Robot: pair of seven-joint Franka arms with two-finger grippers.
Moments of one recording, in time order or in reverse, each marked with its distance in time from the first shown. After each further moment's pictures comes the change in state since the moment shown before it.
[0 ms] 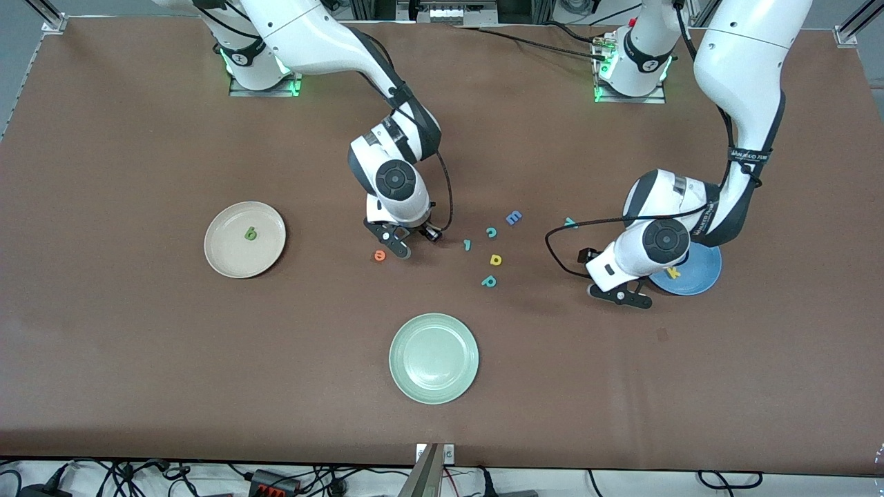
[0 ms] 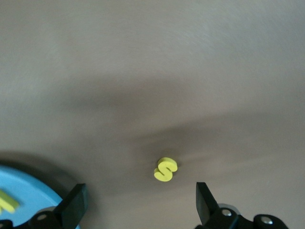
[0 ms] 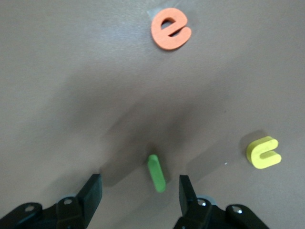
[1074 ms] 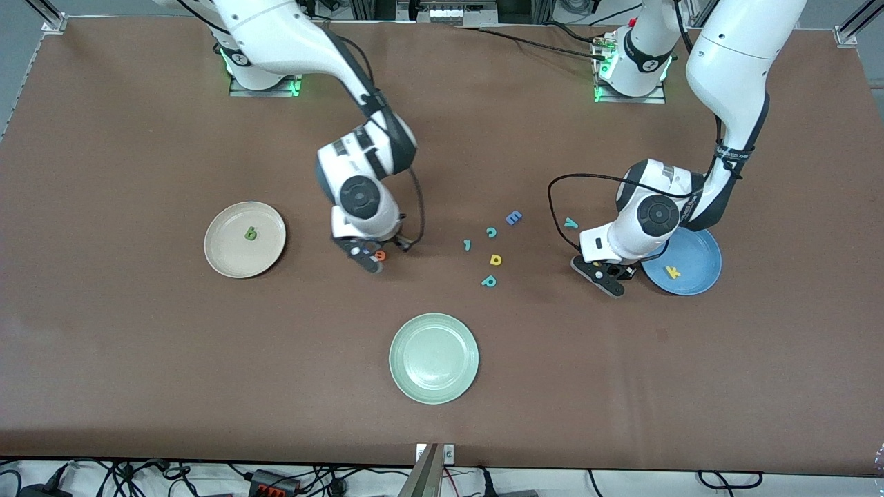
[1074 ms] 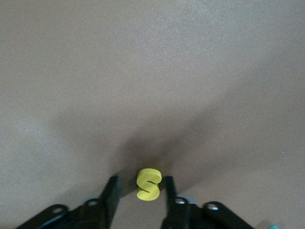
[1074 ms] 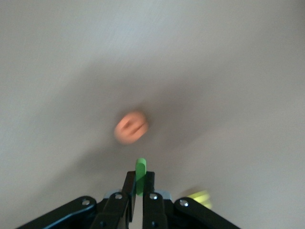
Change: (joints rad) left arm 0.001 -0.017 0.000 -0.201 0.002 0.323 0.301; right arm -0.092 -0.109 -0.109 0.004 -0.001 -0.232 -0.263
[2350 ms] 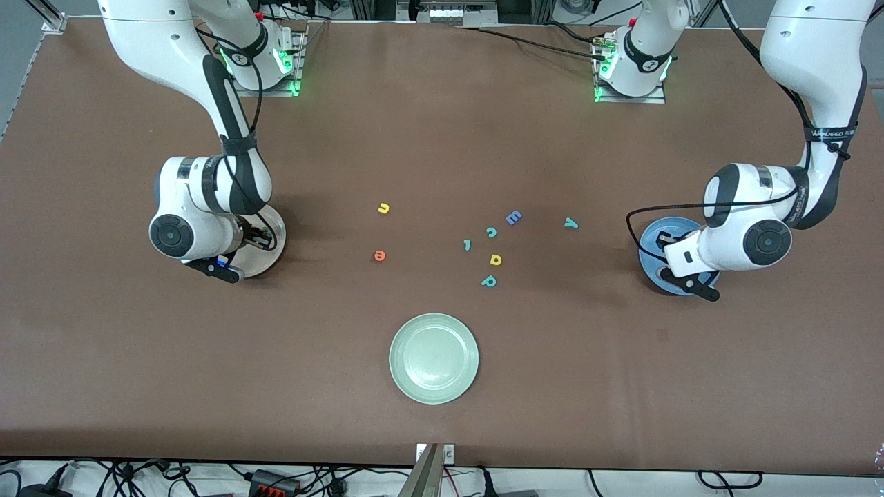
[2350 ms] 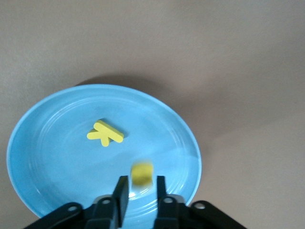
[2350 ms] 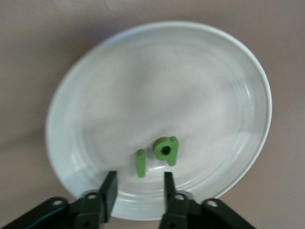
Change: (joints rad) left arm 0.218 -0.073 0.023 0.109 0.000 -0.434 0.016; right arm -0.151 -0.125 -0.245 -0.306 0.008 -0.026 -0.690
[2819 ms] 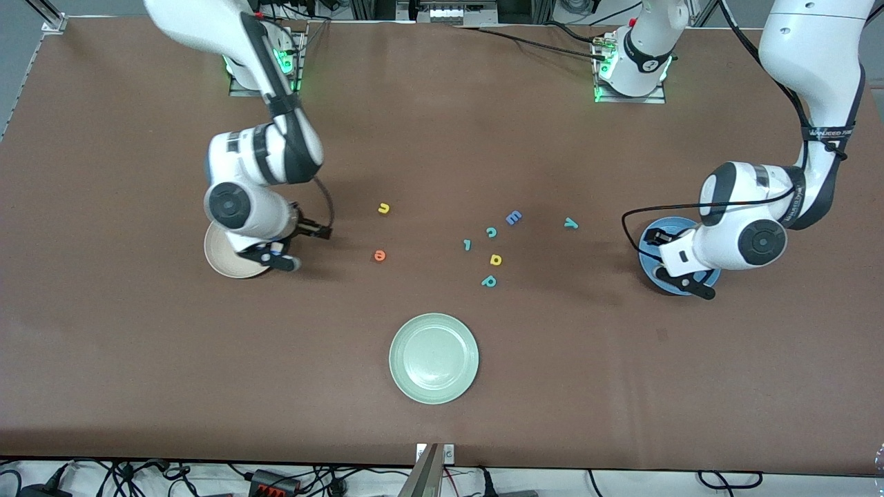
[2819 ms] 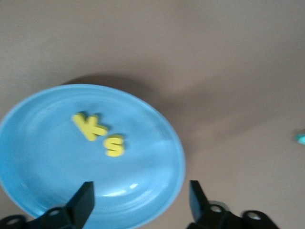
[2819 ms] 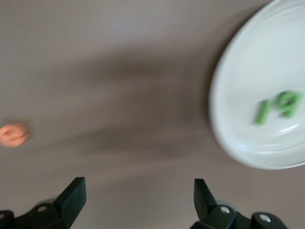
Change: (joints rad) left arm 0.011 -0.020 -0.075 0.004 -0.001 -0.054 -0.127; right arm 0.228 -0.061 0.025 0.013 0.079 0.042 0.093
